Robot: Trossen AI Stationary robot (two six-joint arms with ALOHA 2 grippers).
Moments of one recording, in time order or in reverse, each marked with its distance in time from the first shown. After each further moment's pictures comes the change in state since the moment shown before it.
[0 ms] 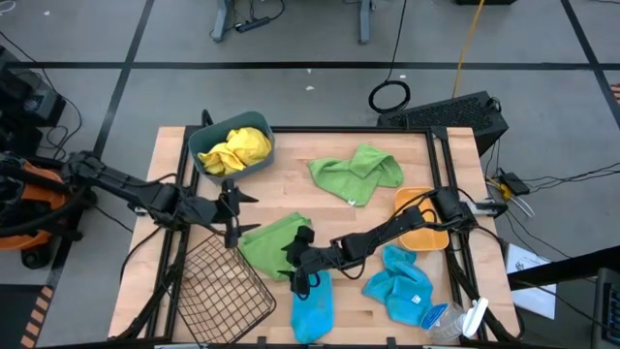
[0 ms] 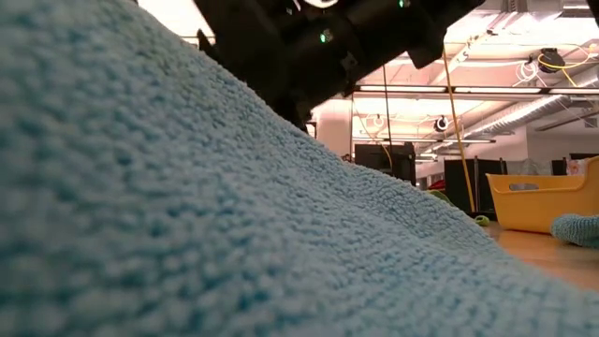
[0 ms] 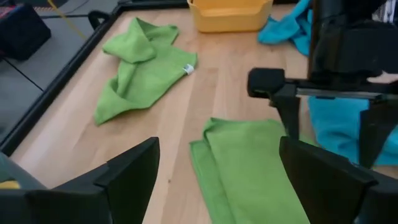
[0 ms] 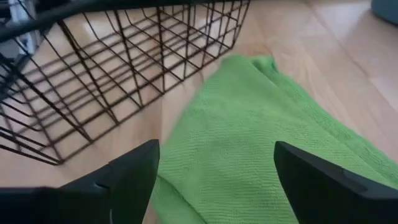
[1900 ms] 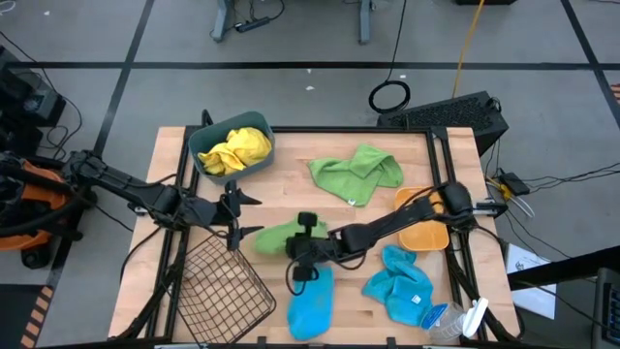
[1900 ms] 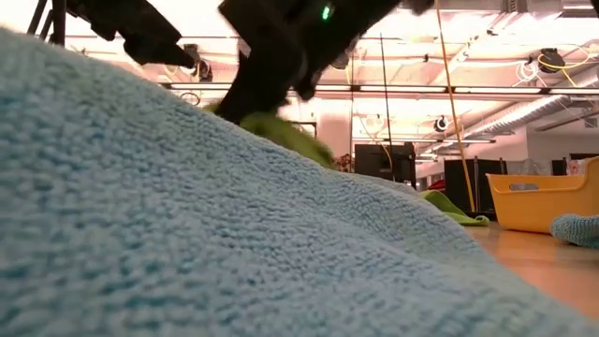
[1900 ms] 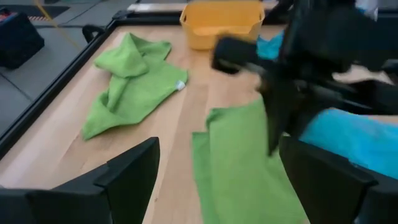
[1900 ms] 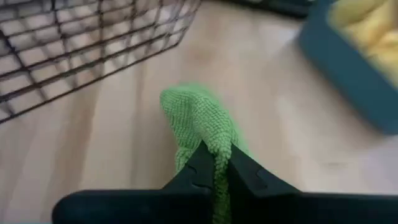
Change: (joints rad) left arm -0.019 0.020 0.000 0.097 0.002 -0.008; right arm -0.024 -0.094 0.111 -0.352 0.145 -0.209
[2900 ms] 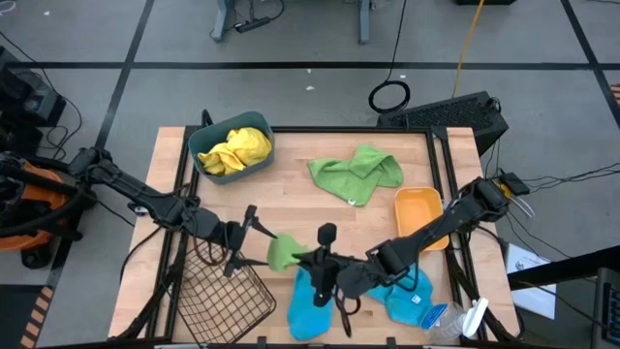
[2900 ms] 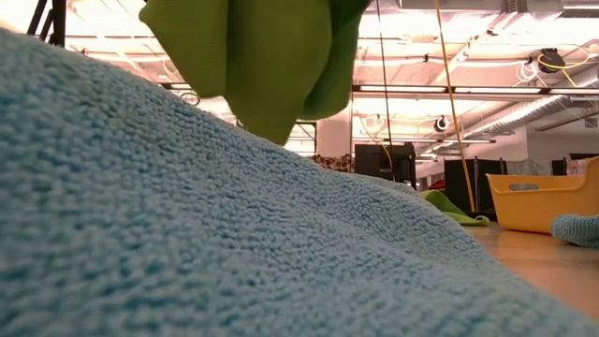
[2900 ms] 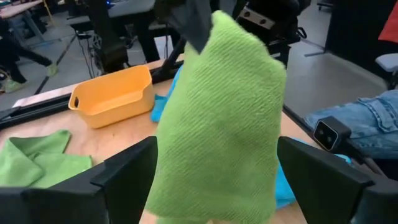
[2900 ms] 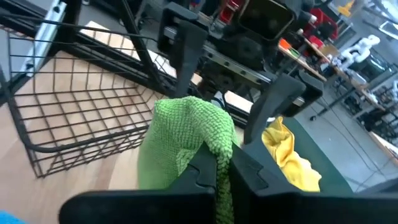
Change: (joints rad) left arm -0.085 0.164 0.002 0.382 0.291 0.306; right arm 0.218 -0.224 0.001 0.093 0.277 -0.353
